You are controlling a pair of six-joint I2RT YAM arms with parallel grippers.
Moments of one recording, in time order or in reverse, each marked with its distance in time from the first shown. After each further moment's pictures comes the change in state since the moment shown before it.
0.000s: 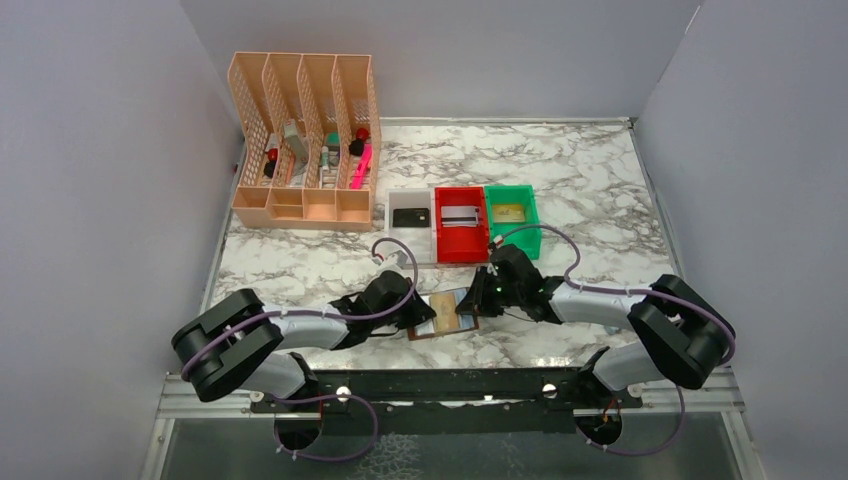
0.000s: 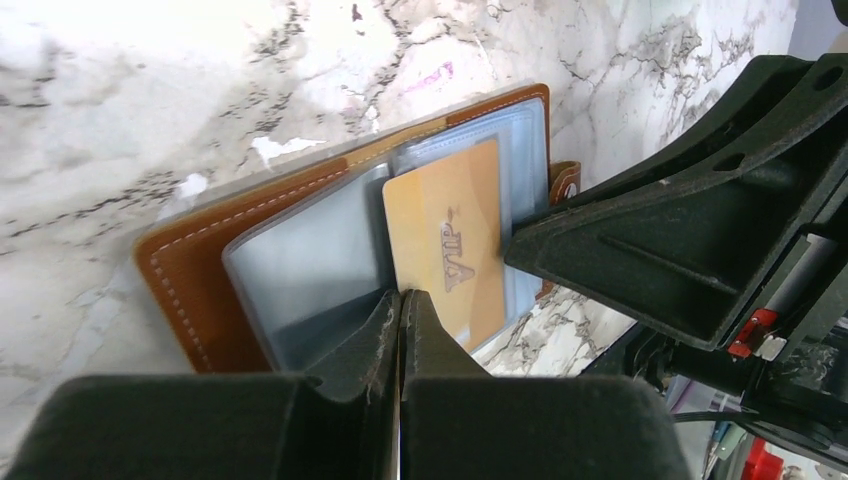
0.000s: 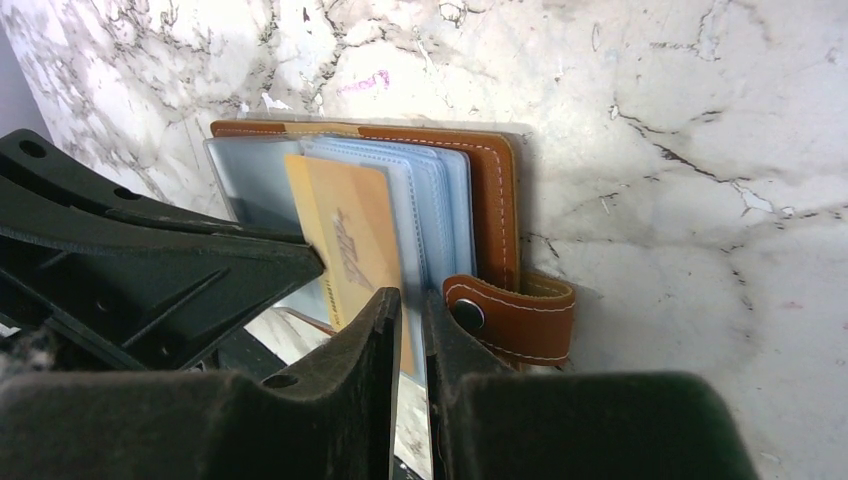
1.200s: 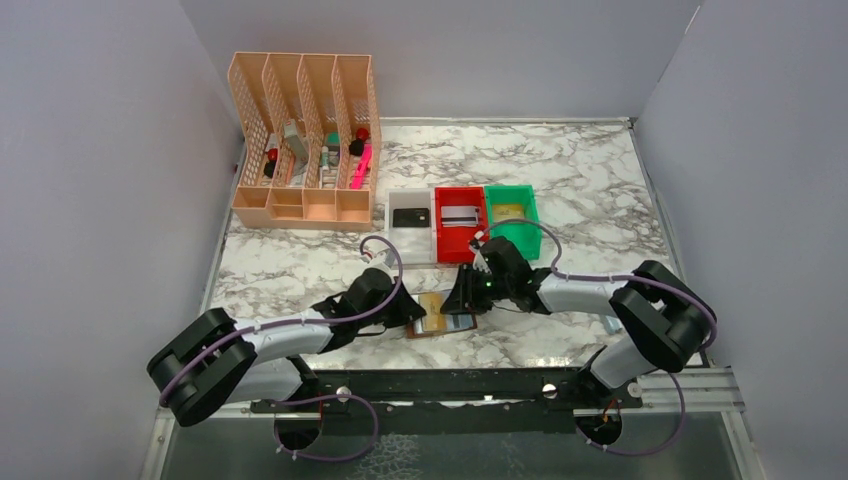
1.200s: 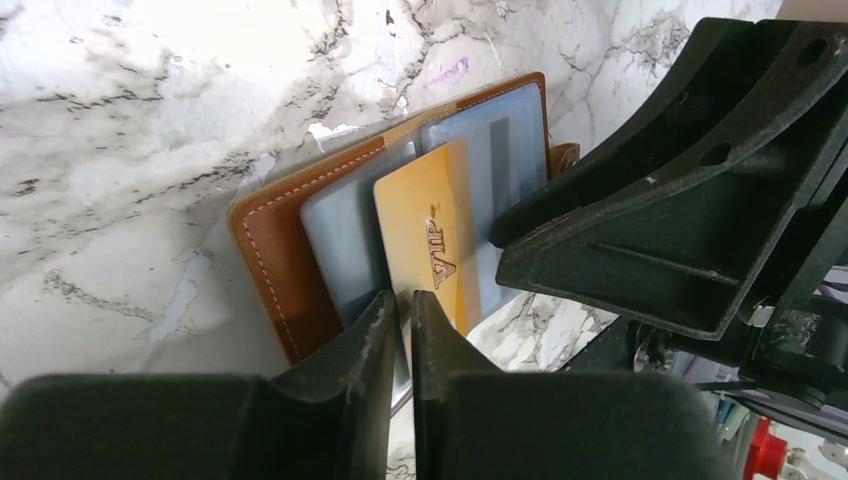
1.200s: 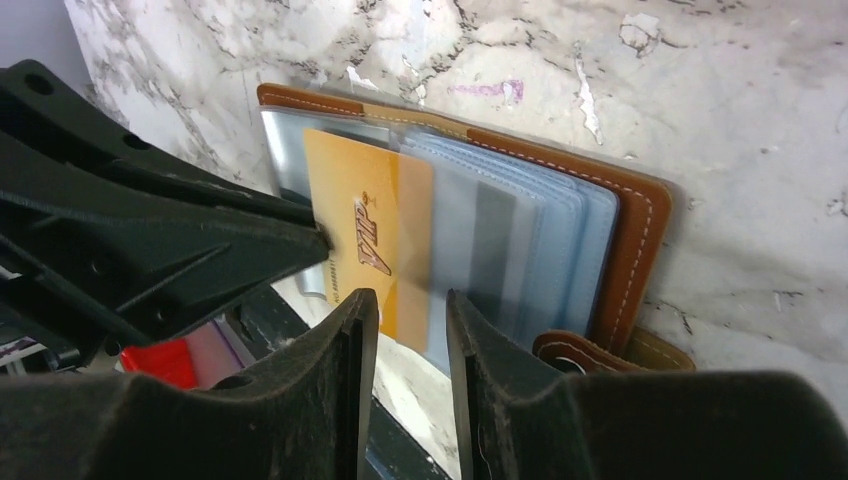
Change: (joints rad) left arm 0.087 -0.172 -0.061 -0.089 0.082 0.072; right arm 0.002 0.105 0.090 0.029 -0.161 -0.080
